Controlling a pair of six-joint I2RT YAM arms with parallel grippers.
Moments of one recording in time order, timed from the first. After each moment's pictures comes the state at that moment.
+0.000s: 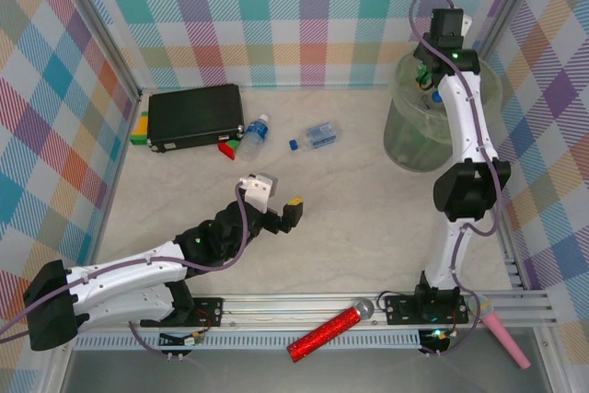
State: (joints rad) left arm -1.05 0.96 0.56 0.10 -0.47 -0.29; right arm 0.05 2.03 2.28 -0.81 0.32 0.39
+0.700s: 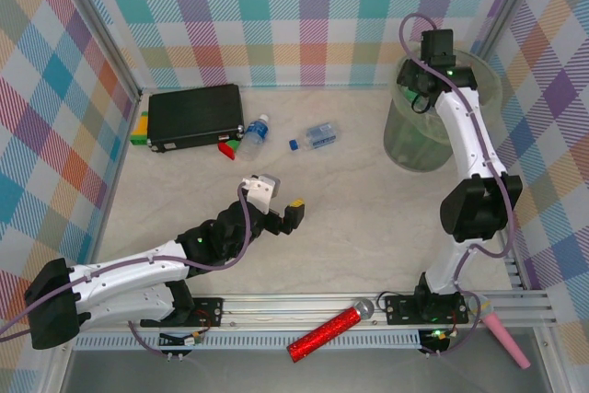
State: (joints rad) left arm -1.05 0.98 0.56 0.10 -0.45 -0.29; right arm 0.08 1.83 1.95 -0.83 0.17 0.39
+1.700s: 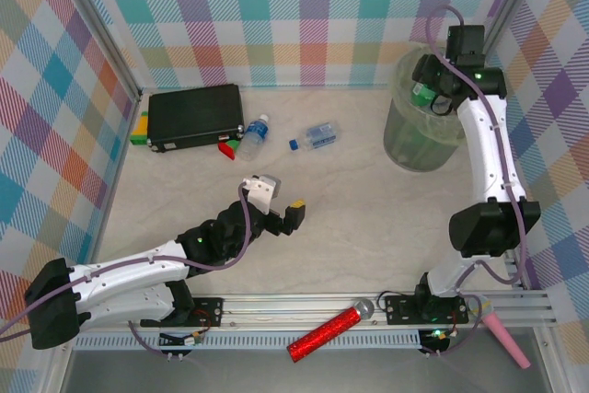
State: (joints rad) left arm -1.05 0.98 0.56 0.10 -0.44 -0.29; right arm 0.03 1.70 1.95 -0.93 0.10 0.38
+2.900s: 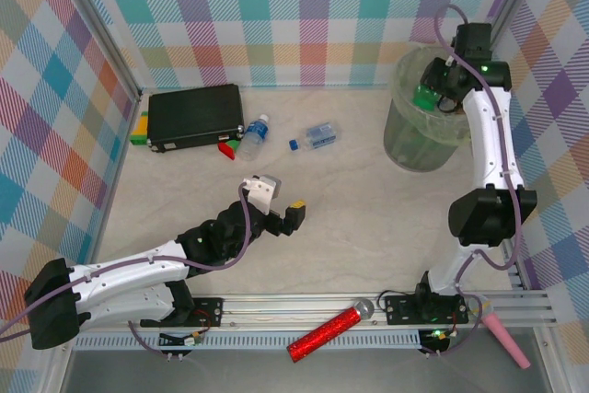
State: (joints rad) left arm -1.05 0.98 0.56 0.09 -0.43 -0.29; right arm -0.03 1.78 2.02 -1.01 -0.01 0.35
